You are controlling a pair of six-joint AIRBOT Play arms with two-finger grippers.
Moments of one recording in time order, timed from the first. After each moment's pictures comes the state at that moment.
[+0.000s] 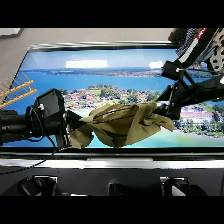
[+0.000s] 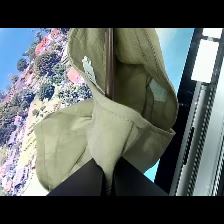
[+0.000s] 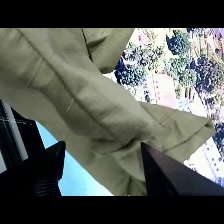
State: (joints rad) left arm -0.64 -0.81 1.18 1.19 -1.13 -0.84; right arm -0.02 -1.12 1.38 -0.98 1.56 0.40
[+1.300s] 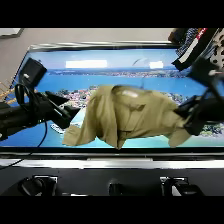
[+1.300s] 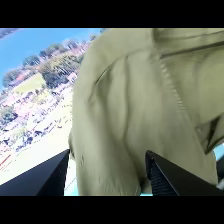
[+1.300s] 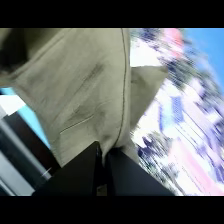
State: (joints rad) left arm -0.64 -0.81 1.18 1.57 -1.00 -1.57; right arm -0.02 -0.76 1.38 -1.25 1.57 0.81
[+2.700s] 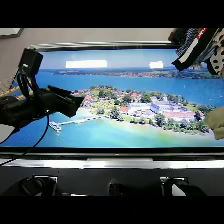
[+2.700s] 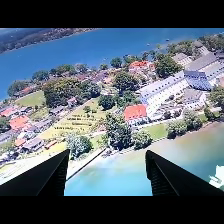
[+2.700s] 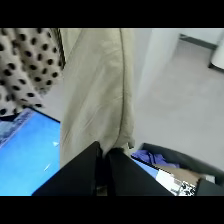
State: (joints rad) left arm -0.64 -0.87 1.18 1.62 -0.89 -1.74; right arm -0.16 -1.09 2.01 -2.47 1.48 2.10
